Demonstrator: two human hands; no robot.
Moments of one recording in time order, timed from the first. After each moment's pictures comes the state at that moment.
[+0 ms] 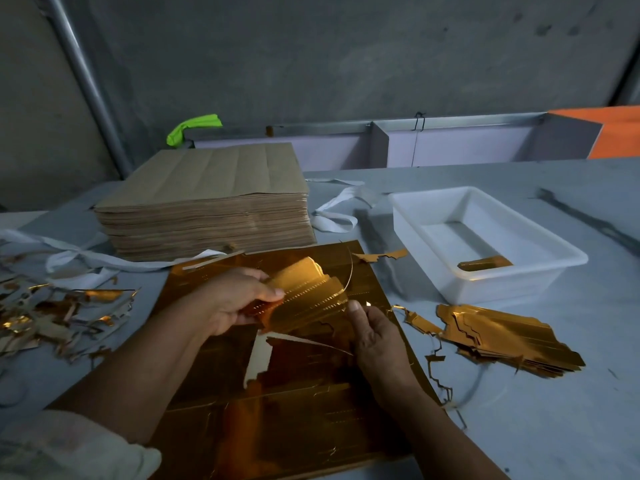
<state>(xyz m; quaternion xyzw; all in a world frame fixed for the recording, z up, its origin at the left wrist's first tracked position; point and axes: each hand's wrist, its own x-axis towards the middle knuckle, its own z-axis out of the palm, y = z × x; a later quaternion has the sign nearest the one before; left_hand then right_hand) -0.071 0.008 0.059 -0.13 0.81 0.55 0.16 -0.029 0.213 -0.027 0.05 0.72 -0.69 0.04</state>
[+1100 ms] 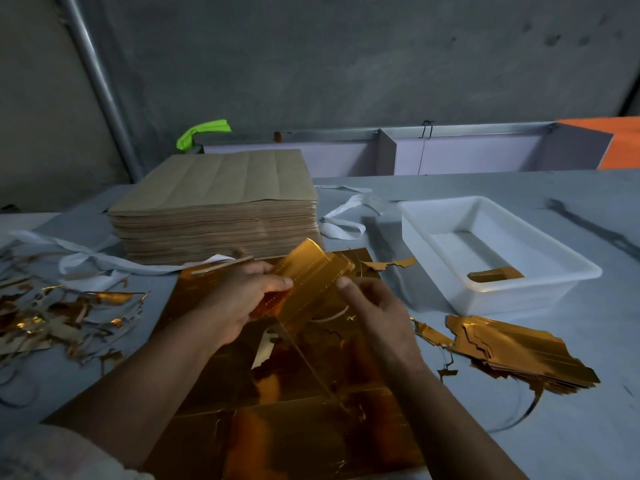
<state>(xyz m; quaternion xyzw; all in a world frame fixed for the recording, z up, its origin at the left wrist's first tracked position) -0.063 0.010 0.066 -0.11 0.78 0.61 0.08 -0.035 0.204 0.026 0.00 0.76 -0.65 -0.02</state>
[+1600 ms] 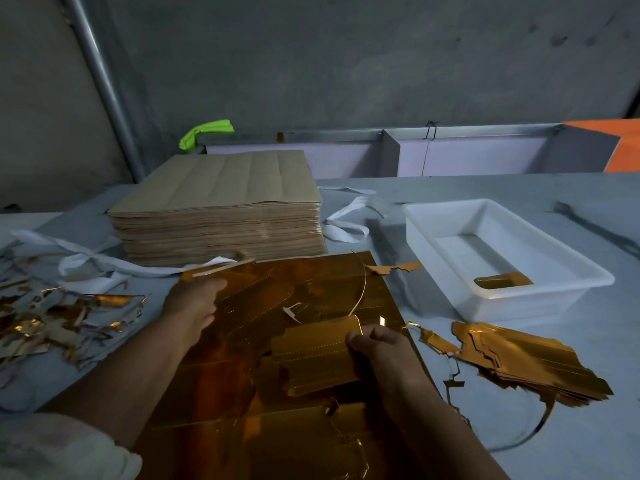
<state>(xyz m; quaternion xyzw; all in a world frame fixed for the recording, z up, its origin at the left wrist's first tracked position) -0.092 -0.053 0.038 -0.33 0.73 0.59 -0.04 -0.037 0.213 -0.009 0.14 0.64 -0.73 0.18</state>
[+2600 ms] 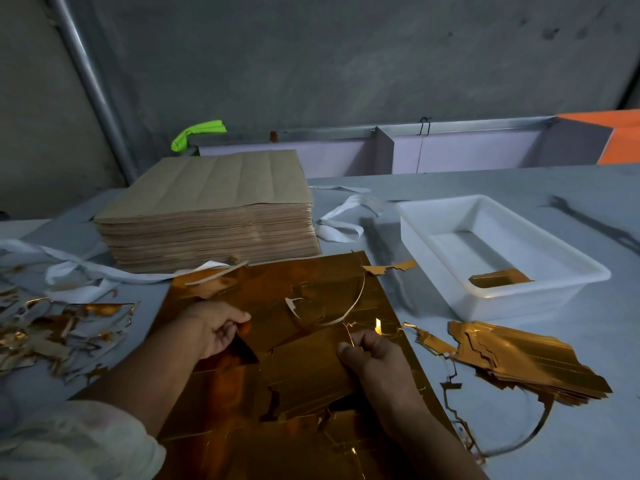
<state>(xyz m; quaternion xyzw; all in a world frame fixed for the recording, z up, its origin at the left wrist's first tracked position) -0.106 -0.035 0.019 -0.39 0.66 0.63 0.13 -0.030 0.212 -0.018 0.08 0.65 -0.75 0.12</state>
